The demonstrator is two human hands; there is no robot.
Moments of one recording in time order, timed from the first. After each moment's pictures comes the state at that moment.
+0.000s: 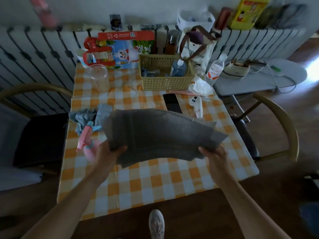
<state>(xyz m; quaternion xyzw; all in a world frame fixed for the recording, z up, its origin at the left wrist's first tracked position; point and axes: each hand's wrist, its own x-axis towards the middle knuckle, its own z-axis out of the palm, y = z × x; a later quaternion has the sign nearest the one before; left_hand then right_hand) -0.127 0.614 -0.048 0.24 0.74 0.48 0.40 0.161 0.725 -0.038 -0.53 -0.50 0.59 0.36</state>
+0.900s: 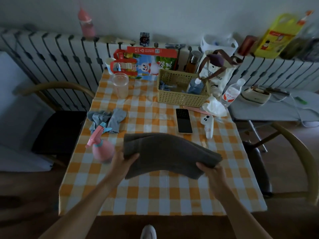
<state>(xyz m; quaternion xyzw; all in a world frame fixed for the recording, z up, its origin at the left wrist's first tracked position) -0.099 0.614 -0.074 0.25 0.73 0.52 0.37 0.162 0.763 -0.066 -0.50 -0.51 0.65 0.28</state>
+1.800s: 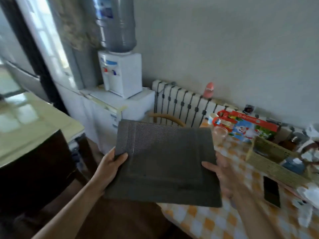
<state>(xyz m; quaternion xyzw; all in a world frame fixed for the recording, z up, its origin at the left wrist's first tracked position) -0.191 0.276 0.106 0.11 0.67 0.72 0.12 -0.058 0.571 0.132 -0.20 -0.61 0.76 0.06</state>
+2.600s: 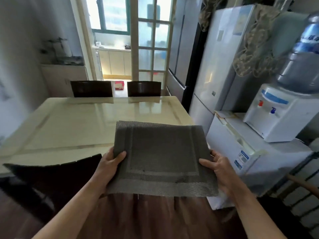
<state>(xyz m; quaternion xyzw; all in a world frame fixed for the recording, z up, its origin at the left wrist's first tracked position) -0.190 -0.178 0.110 -0.22 0.63 0.72 -0.18 -0.320 0.118 0.142 0.06 -0.64 0.73 -0.24</state>
